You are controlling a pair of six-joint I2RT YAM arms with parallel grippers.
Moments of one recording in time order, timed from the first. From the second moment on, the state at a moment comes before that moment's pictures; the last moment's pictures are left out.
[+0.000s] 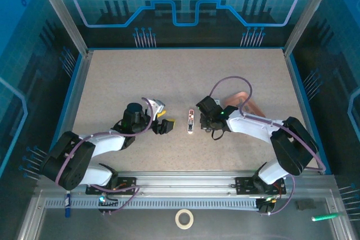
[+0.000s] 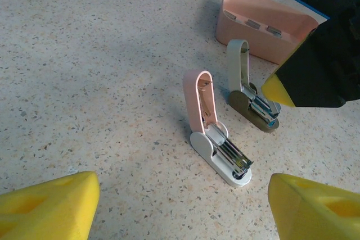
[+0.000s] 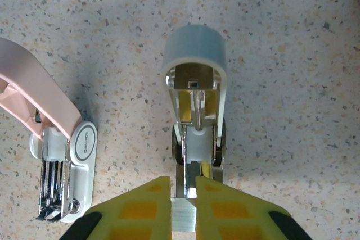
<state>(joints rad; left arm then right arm) -0.41 1.36 0.37 0.55 0.49 -0.08 0.72 1.53 0.88 -0.49 0.23 0.73</state>
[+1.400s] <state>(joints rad) -0.41 1.33 0.37 0.50 0.49 -0.06 0.74 1.50 0.84 -0.46 0.30 0.71</state>
